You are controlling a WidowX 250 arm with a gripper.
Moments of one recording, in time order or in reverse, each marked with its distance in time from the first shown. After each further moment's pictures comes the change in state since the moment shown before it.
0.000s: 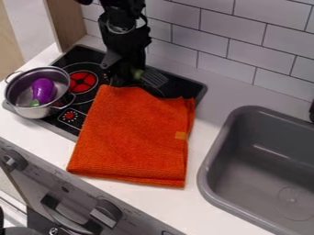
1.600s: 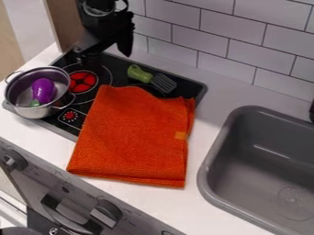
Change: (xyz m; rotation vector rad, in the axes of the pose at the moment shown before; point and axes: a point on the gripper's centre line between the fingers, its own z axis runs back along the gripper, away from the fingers) arm 0.031 0.025 0.040 0.030 -0.069 -0.145
